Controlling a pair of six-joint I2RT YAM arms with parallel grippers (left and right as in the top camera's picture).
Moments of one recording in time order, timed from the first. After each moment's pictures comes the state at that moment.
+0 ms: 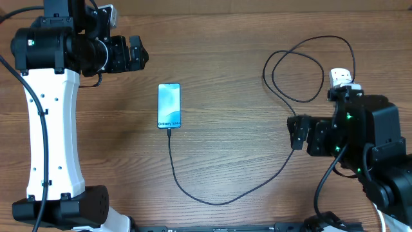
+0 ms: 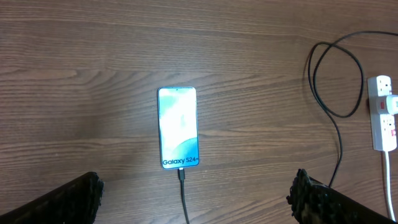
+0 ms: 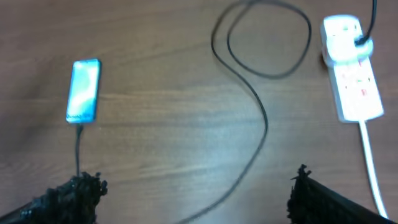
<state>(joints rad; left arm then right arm) 0.02 1.73 2.09 -1.42 0.30 -0.11 0.30 1.00 1.44 -1.34 0.04 0.33</state>
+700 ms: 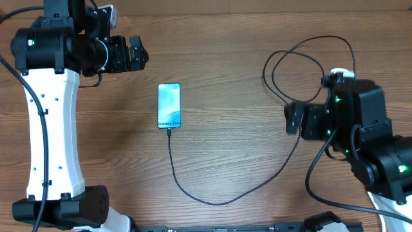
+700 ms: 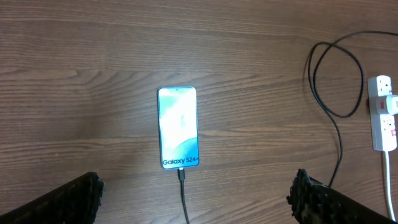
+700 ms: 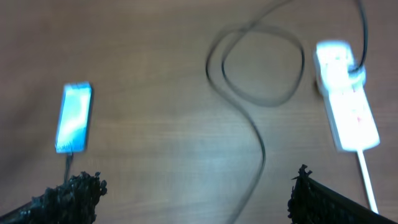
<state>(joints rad) 0.02 1.73 2.09 -1.42 0.30 -0.11 0.29 1.07 1.42 -1.17 0.09 0.33</state>
